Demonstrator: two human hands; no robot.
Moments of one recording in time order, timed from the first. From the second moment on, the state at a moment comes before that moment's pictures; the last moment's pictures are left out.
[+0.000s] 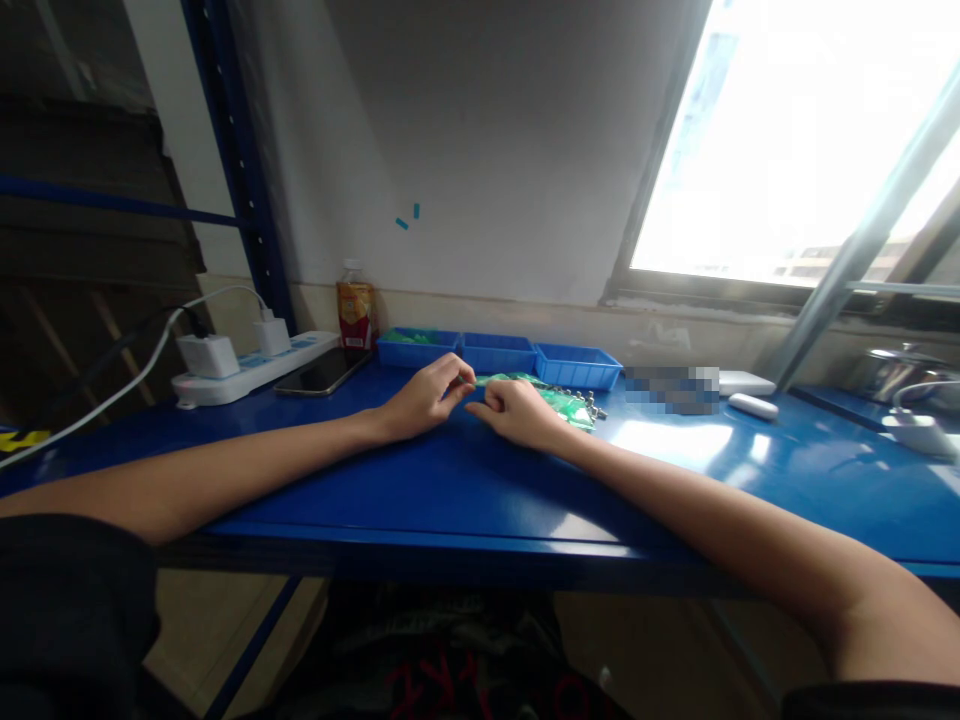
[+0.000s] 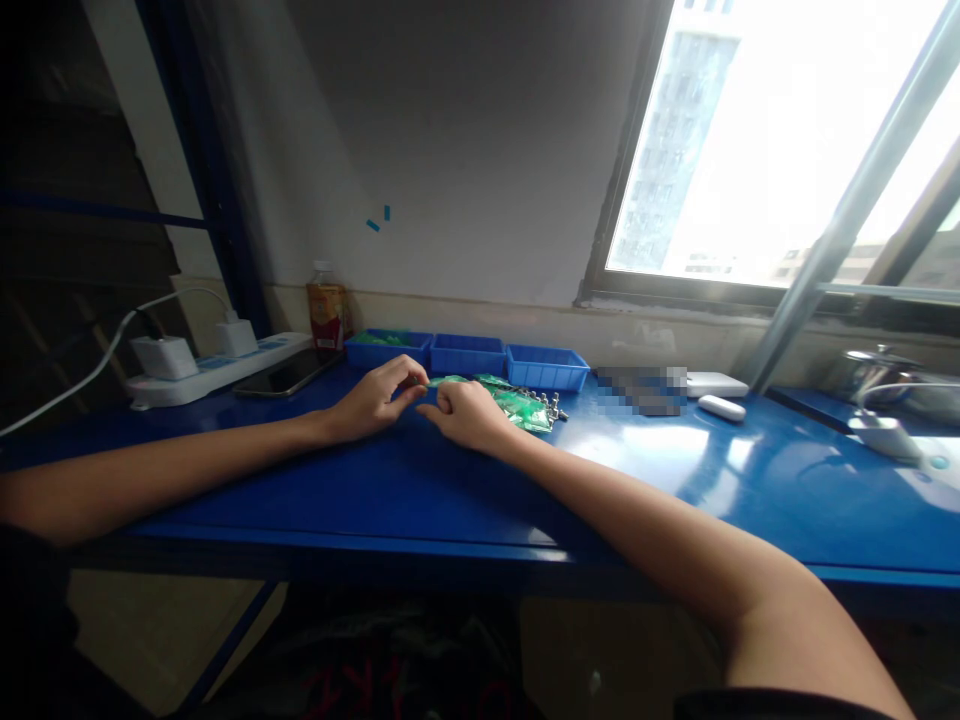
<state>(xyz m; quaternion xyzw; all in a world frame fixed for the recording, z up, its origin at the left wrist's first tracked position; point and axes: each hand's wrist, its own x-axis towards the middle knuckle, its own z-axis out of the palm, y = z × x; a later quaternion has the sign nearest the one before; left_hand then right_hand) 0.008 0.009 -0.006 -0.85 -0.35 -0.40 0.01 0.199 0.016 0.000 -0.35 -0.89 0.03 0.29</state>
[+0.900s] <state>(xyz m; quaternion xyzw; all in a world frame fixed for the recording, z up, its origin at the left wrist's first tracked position) 0.002 0.015 -0.002 -0.79 -0.46 -0.37 -0.19 0.203 0.015 -0.006 -0.30 -0.92 -0.08 0.23</state>
